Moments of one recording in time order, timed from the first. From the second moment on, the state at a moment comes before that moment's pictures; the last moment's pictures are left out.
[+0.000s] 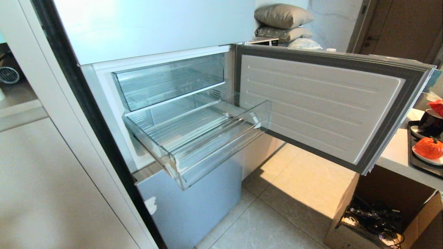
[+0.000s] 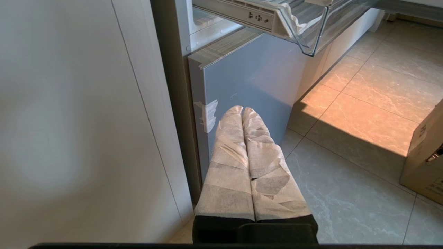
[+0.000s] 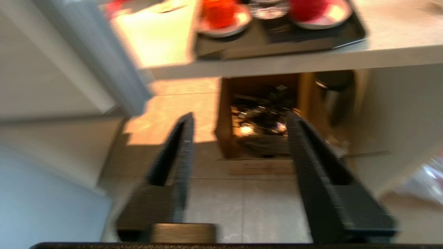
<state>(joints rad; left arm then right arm) 0.00 0.00 -0.02 0.04 0.00 0.00 -0.67 0.87 -0.36 -0.30 0.00 0.21</state>
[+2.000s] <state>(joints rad) 0.00 0.00 -0.02 0.05 0.00 0.00 -0.94 2.20 -1.11 -0.85 0.10 0.16</state>
